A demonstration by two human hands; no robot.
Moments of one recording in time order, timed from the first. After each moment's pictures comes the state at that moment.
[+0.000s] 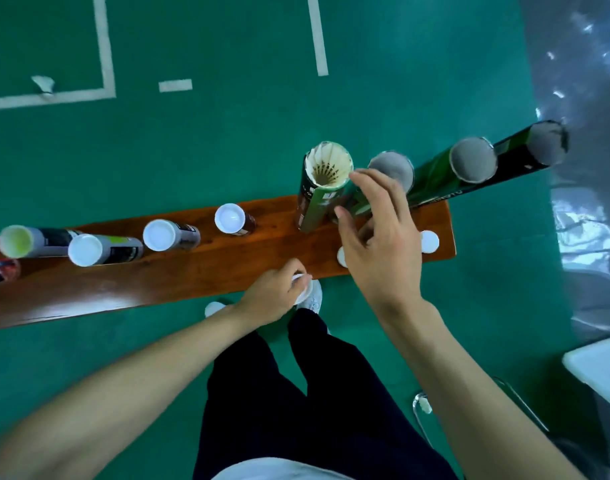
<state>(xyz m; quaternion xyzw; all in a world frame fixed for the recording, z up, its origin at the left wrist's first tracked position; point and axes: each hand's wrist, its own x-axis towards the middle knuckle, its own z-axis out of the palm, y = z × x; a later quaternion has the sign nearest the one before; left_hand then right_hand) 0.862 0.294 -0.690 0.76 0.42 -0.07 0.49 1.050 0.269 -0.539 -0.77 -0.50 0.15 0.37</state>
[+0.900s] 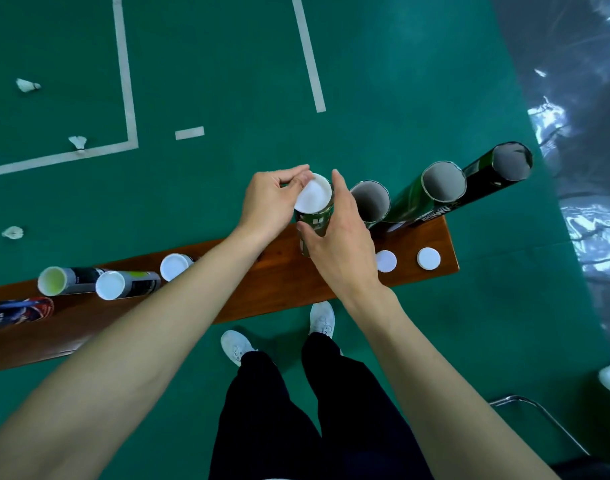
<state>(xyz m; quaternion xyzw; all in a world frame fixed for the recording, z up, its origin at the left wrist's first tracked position) 0.957 0.425 -0.565 0.64 0.53 0.19 0.52 1.044 0.308 -0.549 -0.81 -0.40 0.29 0.32</state>
